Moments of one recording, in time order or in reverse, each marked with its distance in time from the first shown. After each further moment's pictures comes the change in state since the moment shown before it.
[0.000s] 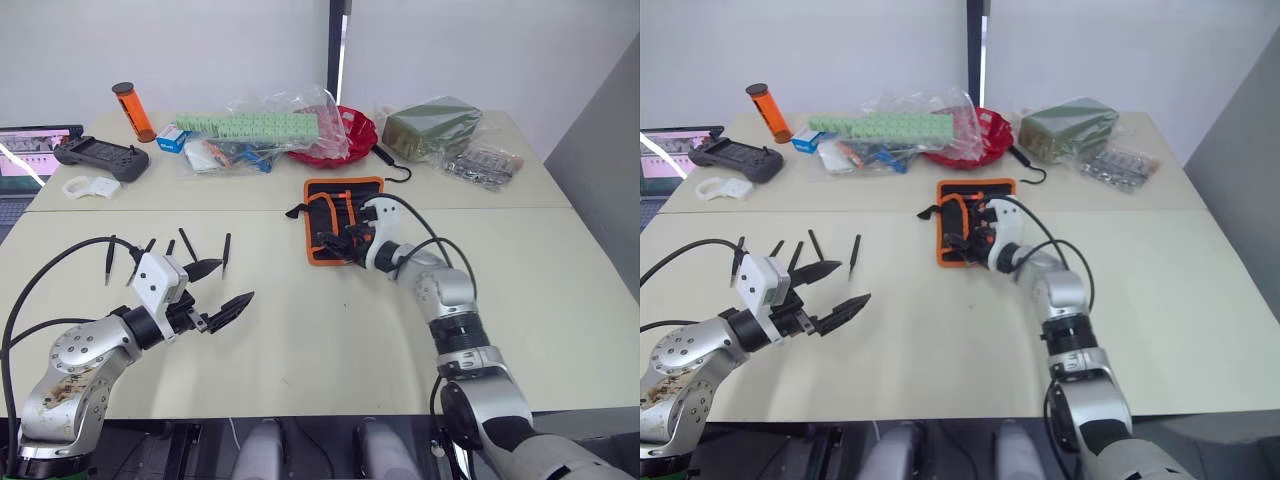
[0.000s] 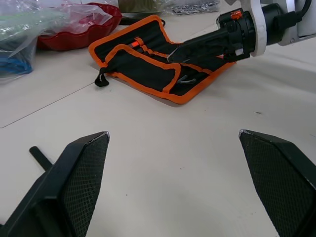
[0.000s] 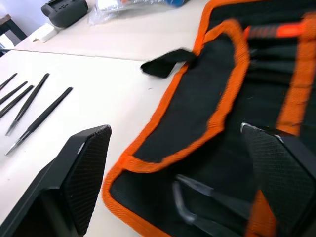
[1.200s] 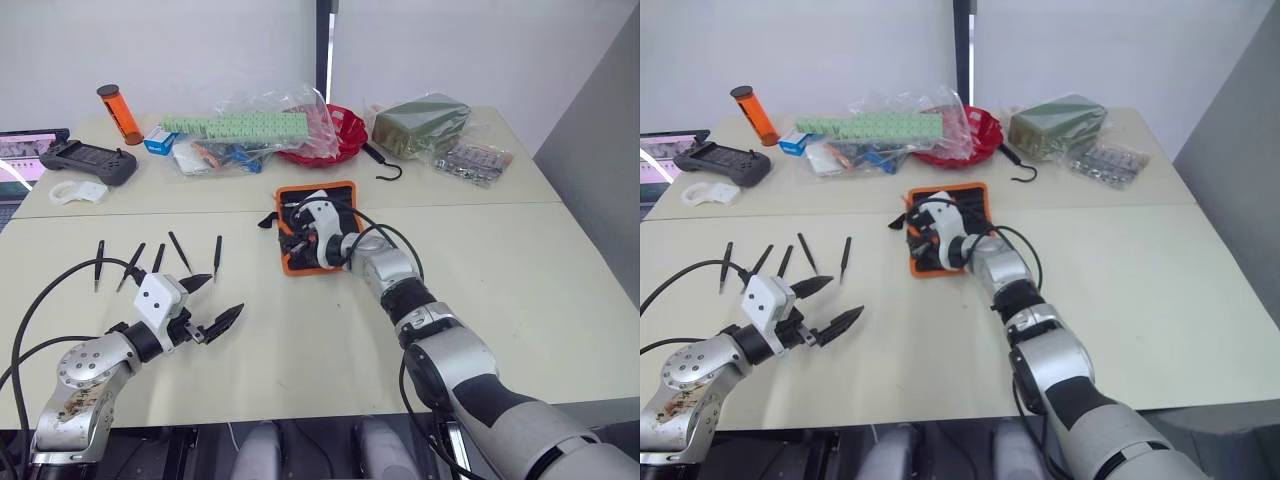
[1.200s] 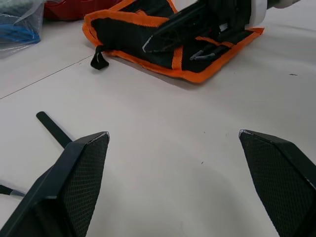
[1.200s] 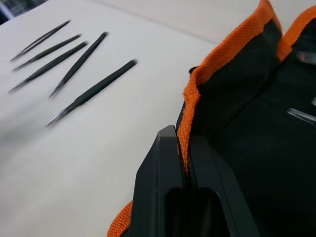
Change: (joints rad) left arm 0.052 -0.035 -0.023 0.137 0.104 -0.153 0.012; right arm -0.305 0.123 0.137 0.518 -0.207 -0.304 0.275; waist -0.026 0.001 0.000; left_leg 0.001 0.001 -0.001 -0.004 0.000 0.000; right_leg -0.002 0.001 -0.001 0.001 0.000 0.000
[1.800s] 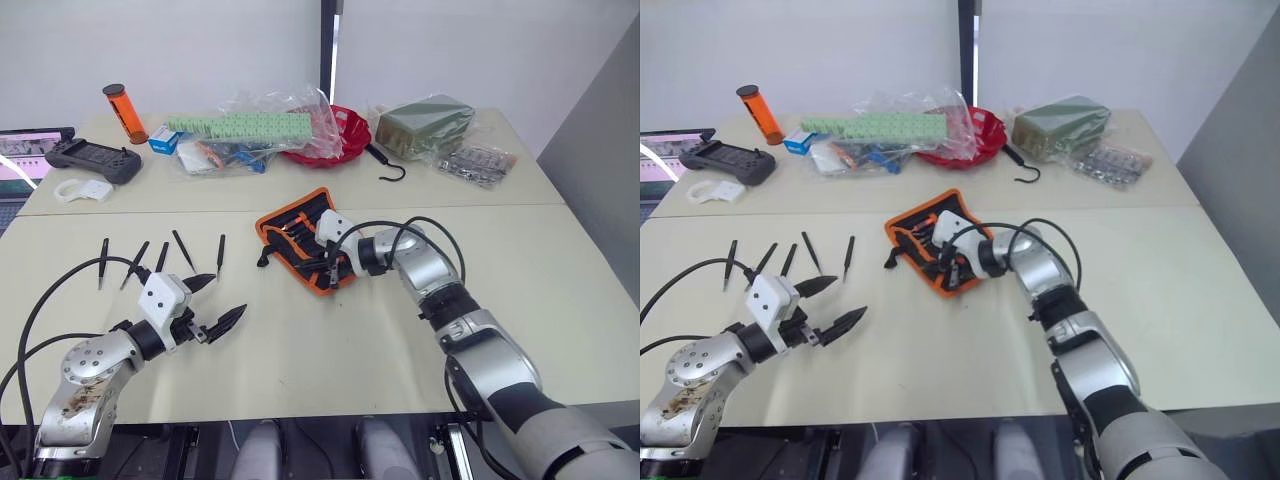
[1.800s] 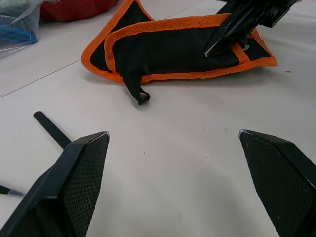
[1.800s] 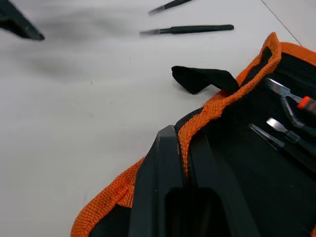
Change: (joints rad) left arm -0.046 0.000 -0.039 0.035 0.013 -0.017 -0.033; right arm 0.110 -0.278 0.191 -0.279 -0.128 -0.199 0.421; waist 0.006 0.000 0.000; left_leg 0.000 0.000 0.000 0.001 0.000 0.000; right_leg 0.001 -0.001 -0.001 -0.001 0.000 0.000
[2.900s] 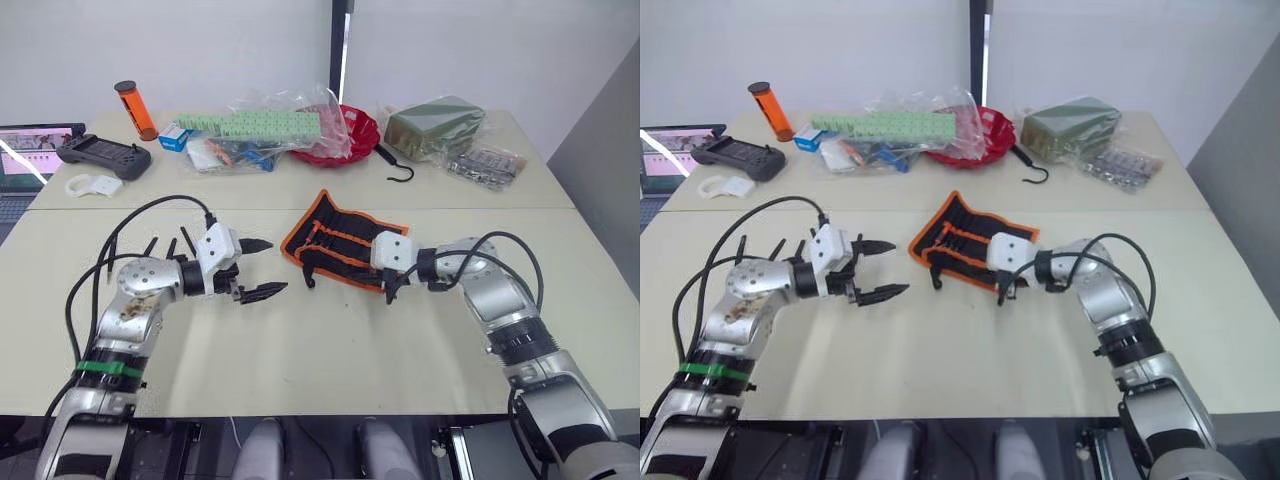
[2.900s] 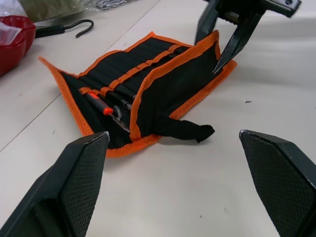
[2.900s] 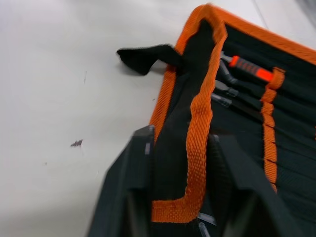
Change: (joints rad) left arm -0.568 -0.026 -0.265 0.478 0.090 -0.151 -0.363; right arm 0.283 -0.271 -0.068 -0.433 -0.012 -0.009 -0.072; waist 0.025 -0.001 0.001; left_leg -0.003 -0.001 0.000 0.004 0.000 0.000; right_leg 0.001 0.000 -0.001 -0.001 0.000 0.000
